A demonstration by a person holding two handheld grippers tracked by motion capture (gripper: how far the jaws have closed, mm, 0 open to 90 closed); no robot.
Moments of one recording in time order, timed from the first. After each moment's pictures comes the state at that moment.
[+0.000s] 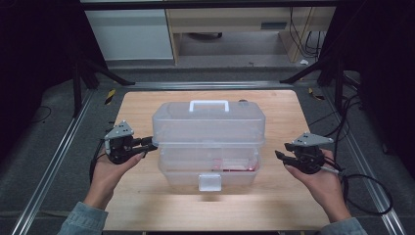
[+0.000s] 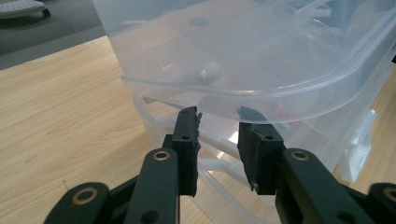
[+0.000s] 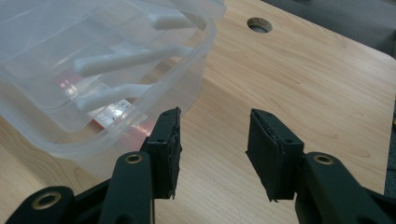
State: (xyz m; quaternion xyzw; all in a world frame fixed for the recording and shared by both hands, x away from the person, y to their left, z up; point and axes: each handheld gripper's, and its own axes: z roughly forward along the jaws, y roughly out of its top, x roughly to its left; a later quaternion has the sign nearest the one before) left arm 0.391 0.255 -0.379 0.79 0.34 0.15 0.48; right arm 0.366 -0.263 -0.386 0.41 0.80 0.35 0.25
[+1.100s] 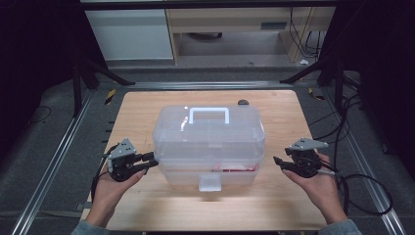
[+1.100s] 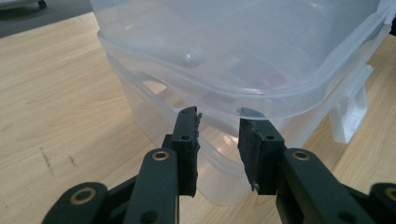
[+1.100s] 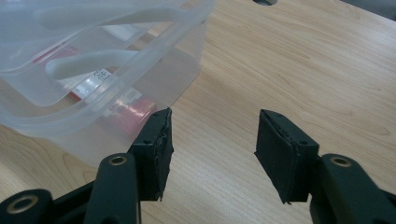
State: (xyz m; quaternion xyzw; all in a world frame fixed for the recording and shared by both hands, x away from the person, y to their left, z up) left arm 0.360 0.252 -0.414 0.81 0.34 0.15 0.46; right arm 0.368 -0.265 -0.409 0.42 0.81 0.34 0.24
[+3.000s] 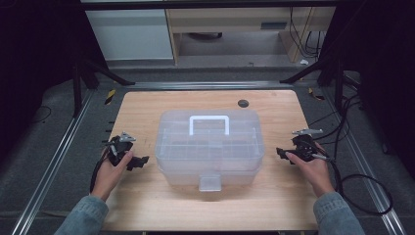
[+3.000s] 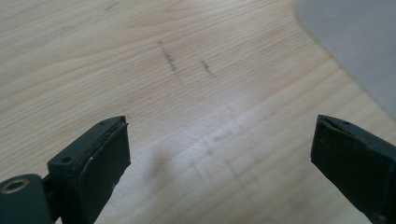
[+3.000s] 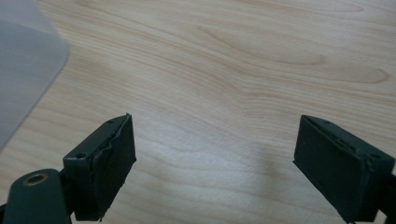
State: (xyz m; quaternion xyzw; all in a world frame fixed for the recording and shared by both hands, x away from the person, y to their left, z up) left arm 0.450 0.299 -0.488 0.82 0.46 0.18 0.28; right arm 0.454 -0.307 -0.477 0.55 0.75 0.30 0.22
